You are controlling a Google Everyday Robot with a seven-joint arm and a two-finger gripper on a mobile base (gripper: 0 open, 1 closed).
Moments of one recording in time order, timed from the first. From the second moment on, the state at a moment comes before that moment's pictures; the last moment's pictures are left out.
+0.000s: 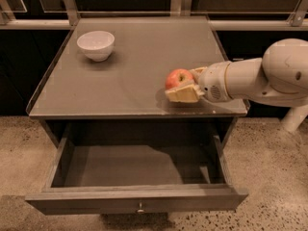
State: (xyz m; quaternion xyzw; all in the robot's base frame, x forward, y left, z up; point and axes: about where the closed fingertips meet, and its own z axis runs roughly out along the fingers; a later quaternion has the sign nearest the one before) arm 0.568 -0.095 0.872 -0.39 0.77 0.21 0.46
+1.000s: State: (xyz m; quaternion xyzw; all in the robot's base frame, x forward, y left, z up) arm 0.572 -0.090 0.869 -0.40 0.77 0.22 0.45
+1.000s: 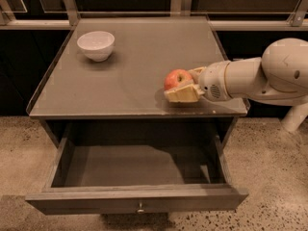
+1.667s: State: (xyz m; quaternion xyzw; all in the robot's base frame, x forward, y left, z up) arm 0.572 -0.090 0.869 -0.40 0.77 0.22 0.45
